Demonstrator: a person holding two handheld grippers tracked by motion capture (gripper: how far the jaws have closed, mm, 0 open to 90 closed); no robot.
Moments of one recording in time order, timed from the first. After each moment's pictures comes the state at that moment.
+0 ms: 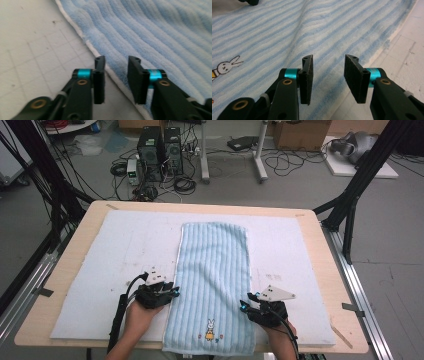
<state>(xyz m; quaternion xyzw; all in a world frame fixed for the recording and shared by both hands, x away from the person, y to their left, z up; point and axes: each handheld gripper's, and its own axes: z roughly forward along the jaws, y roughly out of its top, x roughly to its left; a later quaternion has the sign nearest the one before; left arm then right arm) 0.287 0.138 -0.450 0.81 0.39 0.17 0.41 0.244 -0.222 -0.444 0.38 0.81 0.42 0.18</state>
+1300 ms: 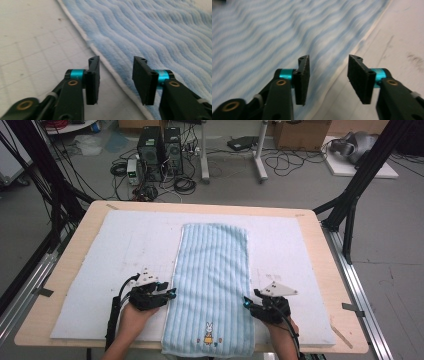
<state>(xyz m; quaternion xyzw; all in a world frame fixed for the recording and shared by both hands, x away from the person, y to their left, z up) 0.283 0.151 -0.452 0.79 0.40 0.14 0.43 0.254 -0.229 -0.439 0.42 0.79 0.40 0.20</state>
